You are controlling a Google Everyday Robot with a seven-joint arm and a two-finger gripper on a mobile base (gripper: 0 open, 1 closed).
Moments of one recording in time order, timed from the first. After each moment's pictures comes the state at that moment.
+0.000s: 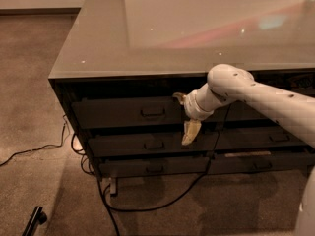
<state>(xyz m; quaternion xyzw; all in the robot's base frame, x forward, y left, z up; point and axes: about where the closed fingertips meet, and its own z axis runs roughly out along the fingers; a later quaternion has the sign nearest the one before) 0.643 -0.096 0.638 -0.74 0.61 0.06 0.27</state>
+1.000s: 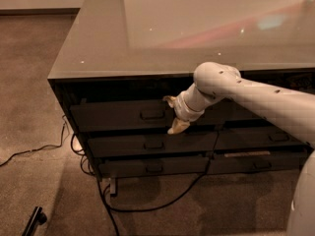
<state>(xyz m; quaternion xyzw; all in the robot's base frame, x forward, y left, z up) 0.627 -0.063 0.638 -0.78 0.58 0.07 0.23</state>
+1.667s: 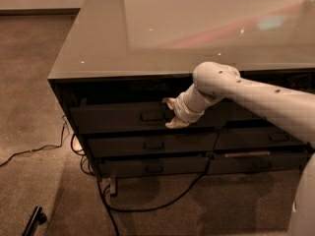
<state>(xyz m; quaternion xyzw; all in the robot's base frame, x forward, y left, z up) 0.616 -0.062 0.640 -0.78 0.58 0.08 0.22</state>
